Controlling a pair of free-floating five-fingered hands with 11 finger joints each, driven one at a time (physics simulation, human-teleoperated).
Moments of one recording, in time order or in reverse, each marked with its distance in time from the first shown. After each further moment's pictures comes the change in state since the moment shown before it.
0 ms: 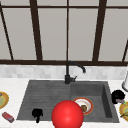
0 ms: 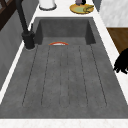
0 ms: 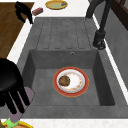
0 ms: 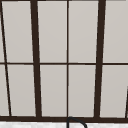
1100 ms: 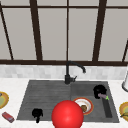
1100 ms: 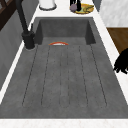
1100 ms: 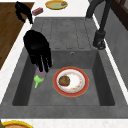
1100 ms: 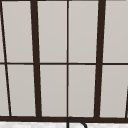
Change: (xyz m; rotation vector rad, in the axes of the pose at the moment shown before) left hand 0.000 0.000 0.000 0.000 0.000 0.000; right hand 0.119 -0.010 0.101 0.018 -0.008 0.023
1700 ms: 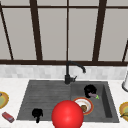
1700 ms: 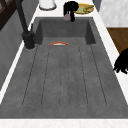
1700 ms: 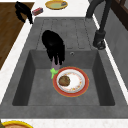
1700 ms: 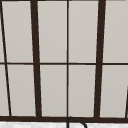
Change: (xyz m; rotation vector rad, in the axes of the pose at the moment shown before) left hand 0.000 0.000 0.000 0.000 0.000 0.000; right hand 0.081 0.040 0.042 0.002 -0.023 -0.003
